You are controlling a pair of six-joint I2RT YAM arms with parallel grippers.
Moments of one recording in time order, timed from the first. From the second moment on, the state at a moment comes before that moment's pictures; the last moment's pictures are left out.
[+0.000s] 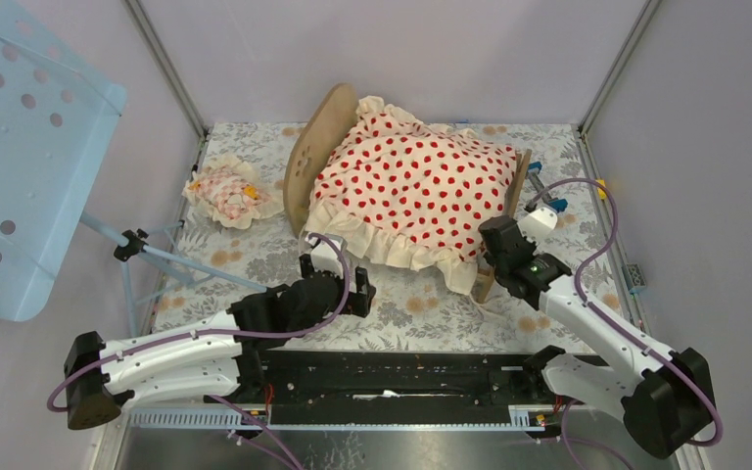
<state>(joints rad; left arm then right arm) -1.14 0.85 0.60 -0.31 -0.52 -0.61 0.53 1.02 0.70 -0.51 0.64 0.89</state>
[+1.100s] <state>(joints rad) -1.14 0.92 0.57 -0.20 -0.47 -0.61 0.58 0.67 0.55 -0.65 0.44 0.94</state>
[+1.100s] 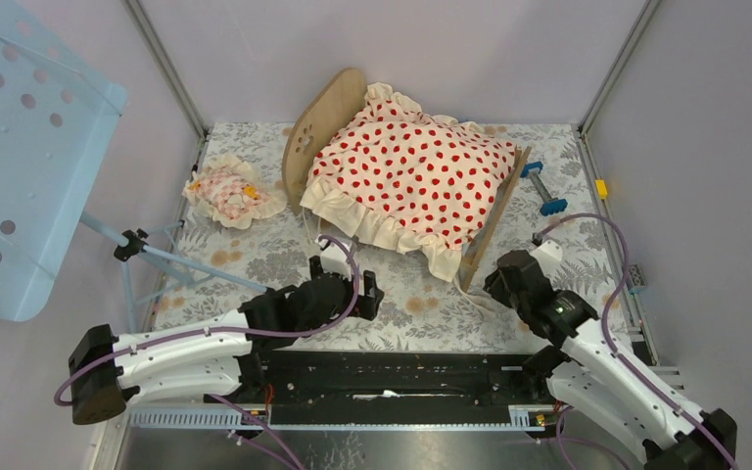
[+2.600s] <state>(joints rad) -1.14 0.81 0.48 -0.21 -0.45 -0.66 0.63 0.98 0.36 -0.43 0.21 1.03</state>
